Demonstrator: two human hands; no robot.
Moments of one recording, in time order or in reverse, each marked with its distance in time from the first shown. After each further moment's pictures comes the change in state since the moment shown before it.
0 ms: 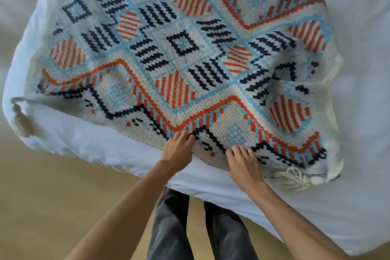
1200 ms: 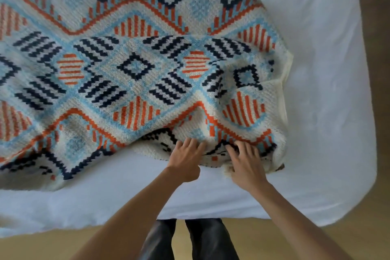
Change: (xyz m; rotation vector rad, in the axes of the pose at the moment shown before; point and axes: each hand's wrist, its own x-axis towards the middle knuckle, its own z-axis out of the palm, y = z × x) left_hand 0.077 0.025 -0.042 0.160 -0.102 0.428; right_hand 0.020 0.026 -0.017 0.081 -0.038 0.375
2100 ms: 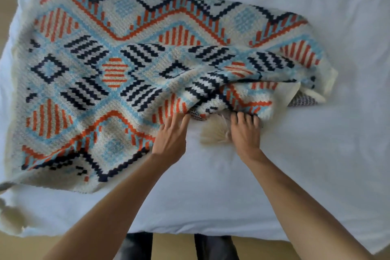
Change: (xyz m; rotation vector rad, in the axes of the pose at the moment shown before) left_hand -0.029 -0.137 -0.044 -0.057 0.311 -0.219; right_hand 0.133 -0.096 -0.036 -0.232 0.069 0.159
